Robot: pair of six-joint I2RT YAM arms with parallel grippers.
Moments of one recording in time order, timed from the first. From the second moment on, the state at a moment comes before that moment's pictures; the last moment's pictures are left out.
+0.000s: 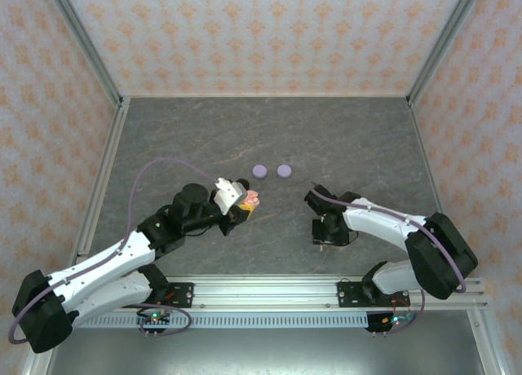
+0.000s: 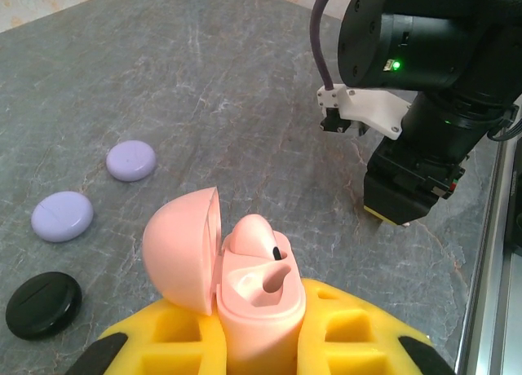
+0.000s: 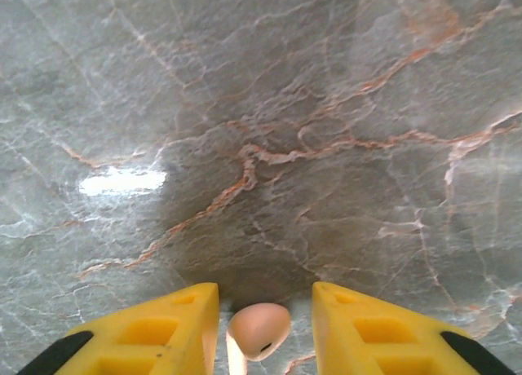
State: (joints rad) left arm -0.73 0.90 0.55 -0.09 0.23 0.01; right arm 0.66 1.35 0.66 -0.82 -0.03 0.72
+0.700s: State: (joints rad) left arm -0.73 0.91 0.55 -0.09 0.23 0.01; right arm 0.68 1.35 0.66 -0.82 -0.03 0.73
